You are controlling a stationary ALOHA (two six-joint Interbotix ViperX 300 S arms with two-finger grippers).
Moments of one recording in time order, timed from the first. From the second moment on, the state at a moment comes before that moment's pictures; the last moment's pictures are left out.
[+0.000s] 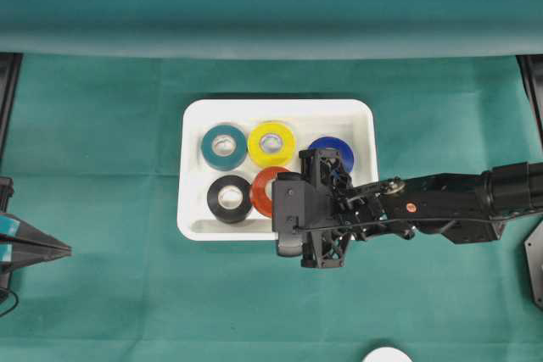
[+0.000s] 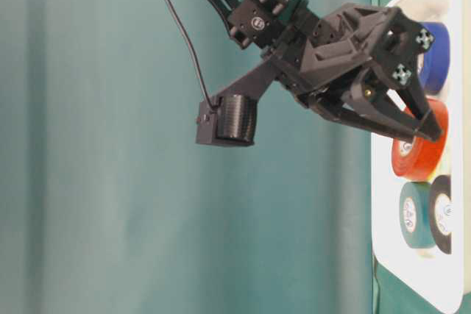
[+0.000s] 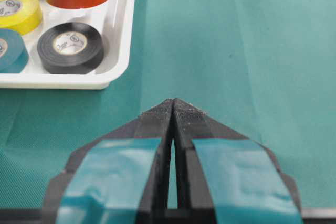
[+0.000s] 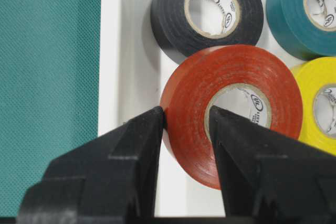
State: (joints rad) left arm 0.00 -1.37 1.48 -0.02 0.13 0.00; right arm -0.12 0.15 0.55 -0.82 0.17 0.72
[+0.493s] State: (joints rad) left arm 0.00 -1.37 1.48 -0.02 0.13 0.00; right arm -0.13 0.13 0.56 -0.82 0.18 0.72
